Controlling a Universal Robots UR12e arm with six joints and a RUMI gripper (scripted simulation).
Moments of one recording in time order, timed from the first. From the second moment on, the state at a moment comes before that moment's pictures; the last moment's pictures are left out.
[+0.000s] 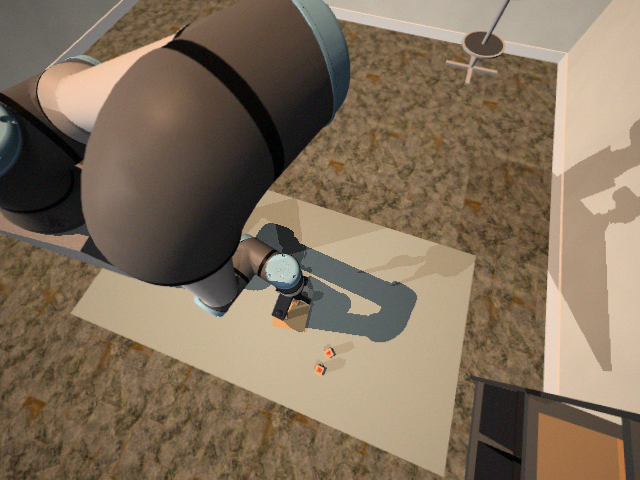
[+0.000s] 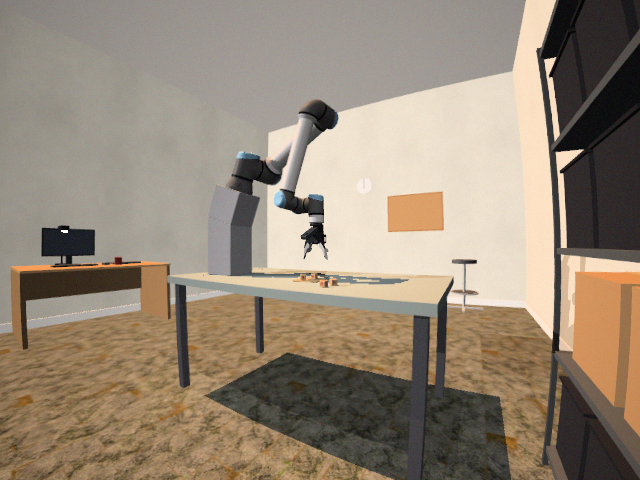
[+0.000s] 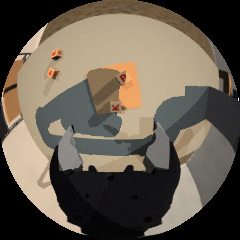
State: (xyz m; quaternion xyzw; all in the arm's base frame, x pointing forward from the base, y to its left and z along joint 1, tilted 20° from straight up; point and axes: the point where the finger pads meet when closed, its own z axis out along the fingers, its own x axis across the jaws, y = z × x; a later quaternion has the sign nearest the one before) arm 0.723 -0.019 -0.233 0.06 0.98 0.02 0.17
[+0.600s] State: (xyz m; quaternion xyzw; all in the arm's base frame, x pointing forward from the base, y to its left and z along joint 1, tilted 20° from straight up) arm 0.722 -0.021 -0.233 0.07 0.98 0.02 0.17
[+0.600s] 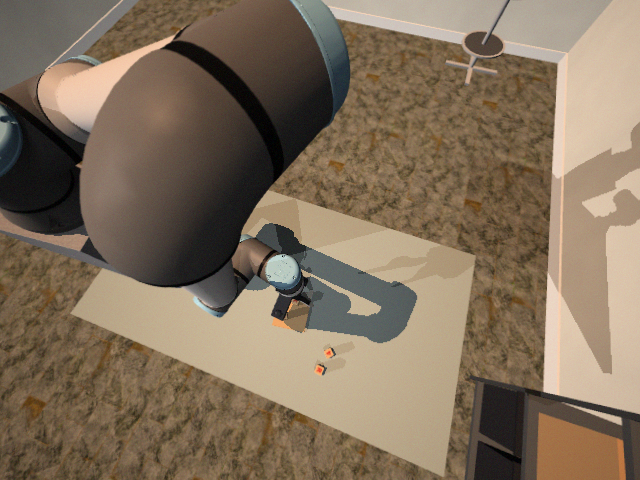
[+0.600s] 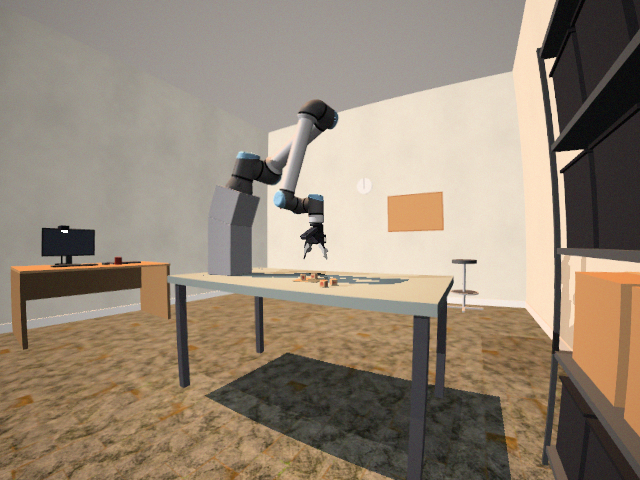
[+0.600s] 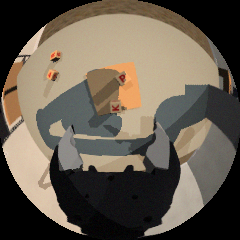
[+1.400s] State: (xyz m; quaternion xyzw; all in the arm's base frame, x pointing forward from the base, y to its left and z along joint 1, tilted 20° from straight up) arm 0.707 -0.059 -0.241 0.29 0.94 0.06 0.16
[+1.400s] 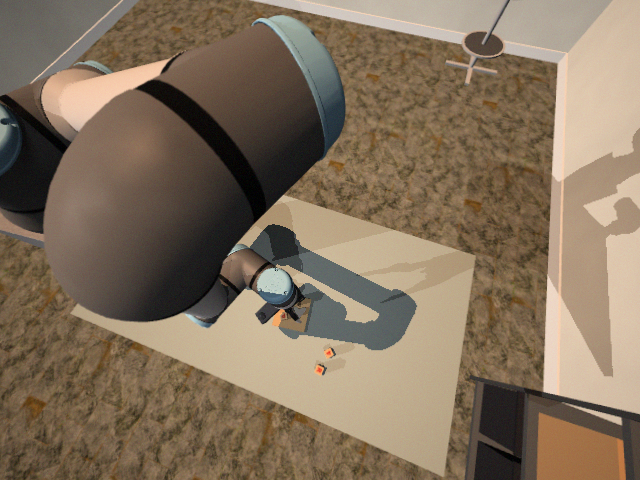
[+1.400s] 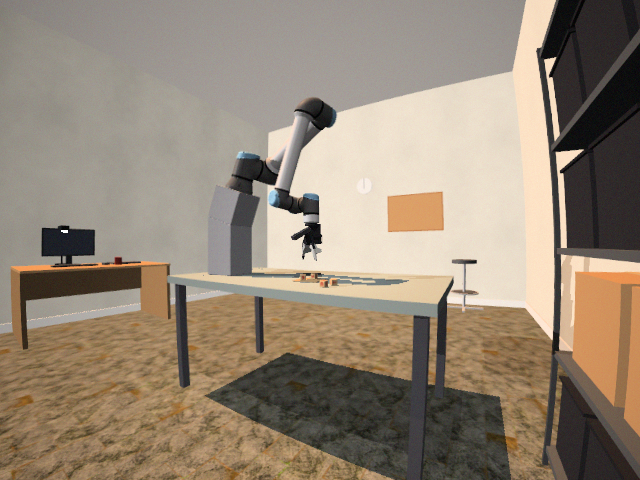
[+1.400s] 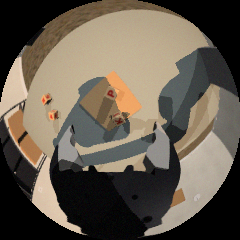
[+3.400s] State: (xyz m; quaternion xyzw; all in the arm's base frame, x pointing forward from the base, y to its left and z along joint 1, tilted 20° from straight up) arm 0.692 -0.093 -0.248 0.52 0.84 0.09 0.14
